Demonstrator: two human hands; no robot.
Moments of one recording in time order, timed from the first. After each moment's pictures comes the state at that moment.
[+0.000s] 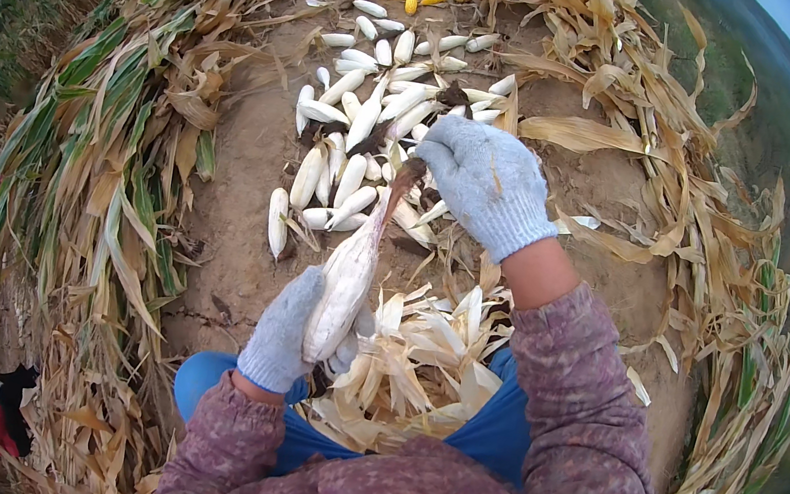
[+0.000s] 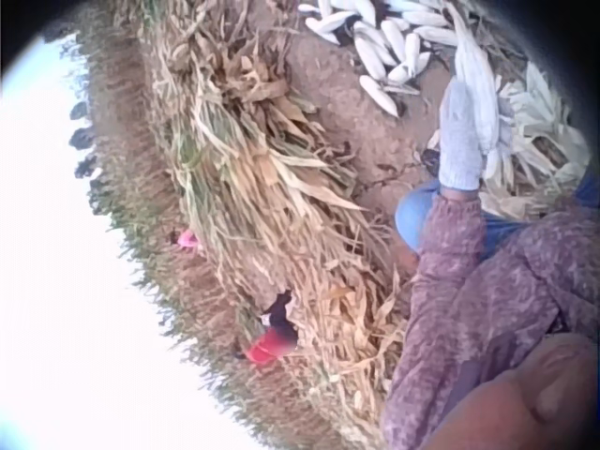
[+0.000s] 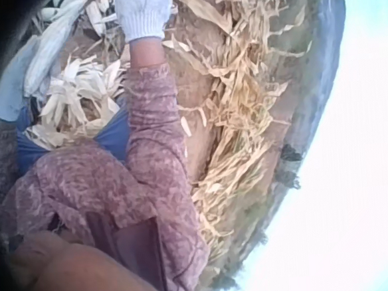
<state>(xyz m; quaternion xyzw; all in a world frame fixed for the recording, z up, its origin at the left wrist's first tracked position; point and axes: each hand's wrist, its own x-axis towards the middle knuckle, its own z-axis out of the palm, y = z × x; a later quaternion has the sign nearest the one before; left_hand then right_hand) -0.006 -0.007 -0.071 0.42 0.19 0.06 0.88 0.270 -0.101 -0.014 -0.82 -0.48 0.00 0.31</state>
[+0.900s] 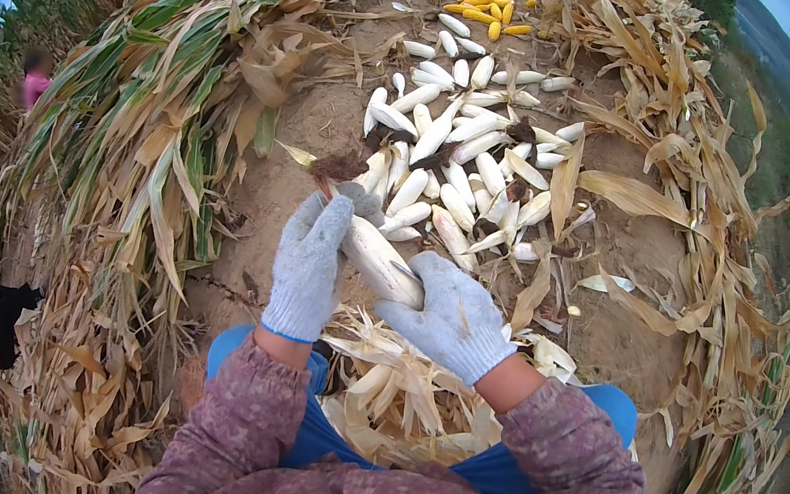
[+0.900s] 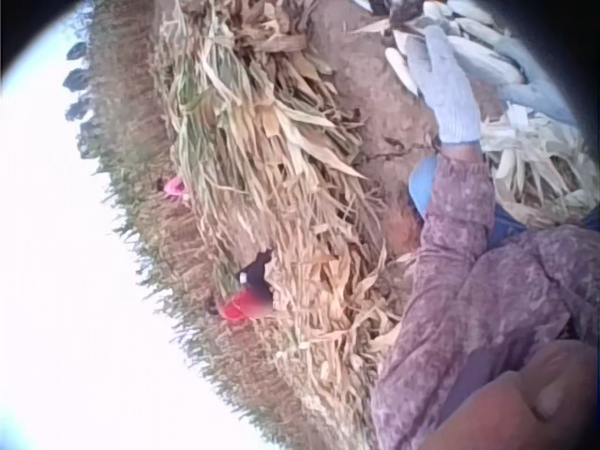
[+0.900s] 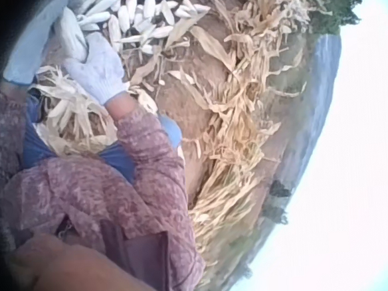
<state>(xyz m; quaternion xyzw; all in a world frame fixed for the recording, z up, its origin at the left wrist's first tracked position) 0.029 0.042 -0.064 0.51 0.29 0.36 0.72 0.165 -0.103 -0.057 -0.77 -0.52 0.25 0.28</state>
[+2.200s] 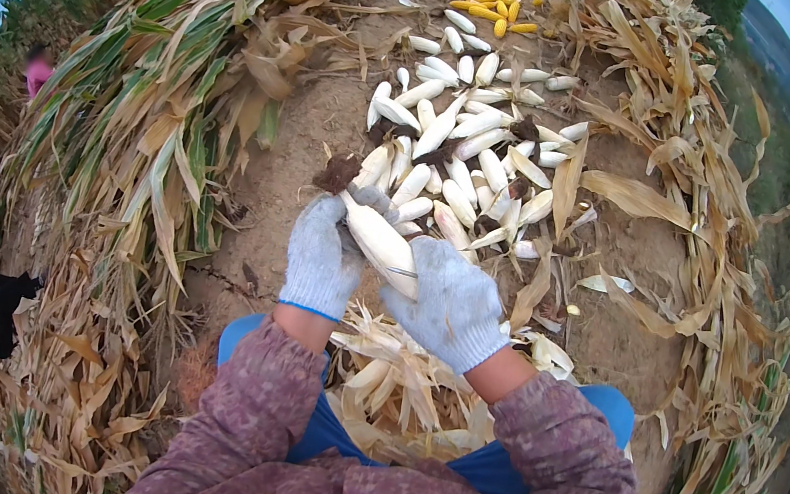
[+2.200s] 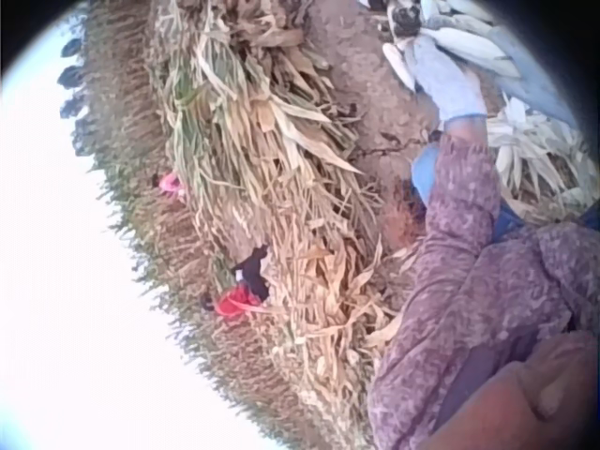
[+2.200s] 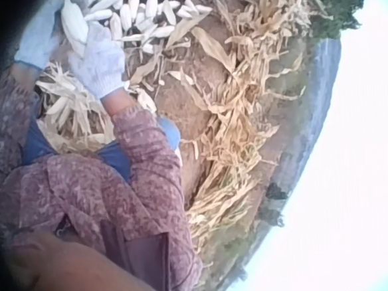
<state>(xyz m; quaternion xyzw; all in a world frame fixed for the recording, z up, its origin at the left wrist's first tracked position) 0.049 0.056 -0.095 0.25 0.29 0.42 0.82 0.159 -0.094 -0.064 -0.76 -0.58 0.08 0.27</state>
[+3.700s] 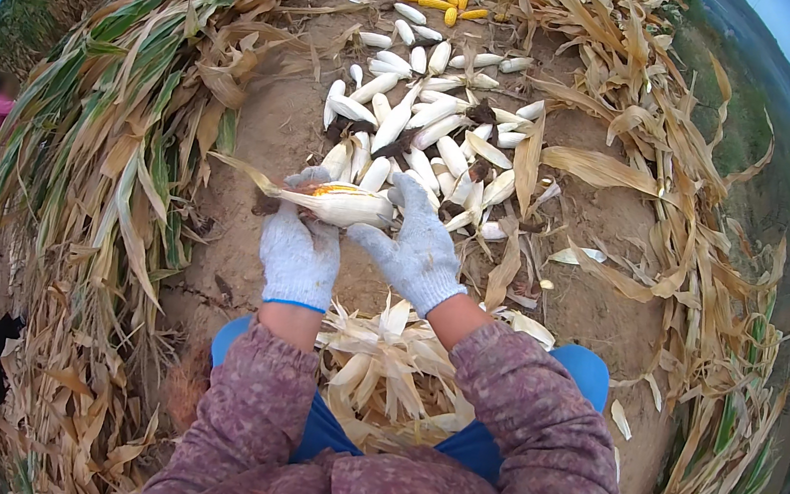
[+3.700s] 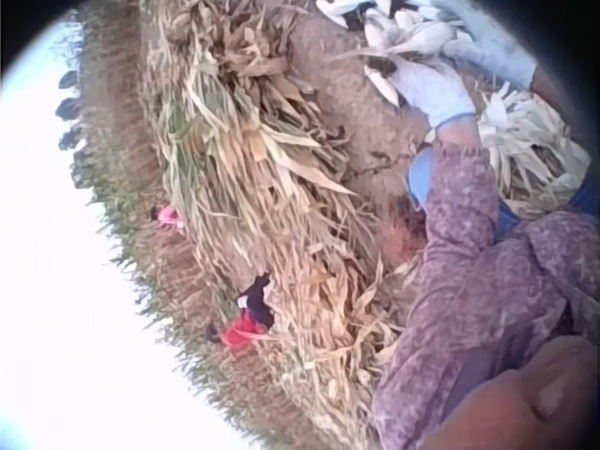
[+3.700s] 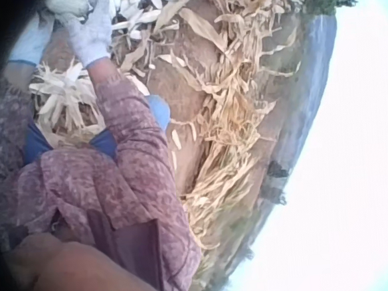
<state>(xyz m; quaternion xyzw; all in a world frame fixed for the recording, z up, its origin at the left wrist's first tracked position) 0.072 0.052 -0.097 0.19 0.31 0.52 0.78 0.185 -0.053 -0.121 -0.76 -0.44 0.17 0.44</state>
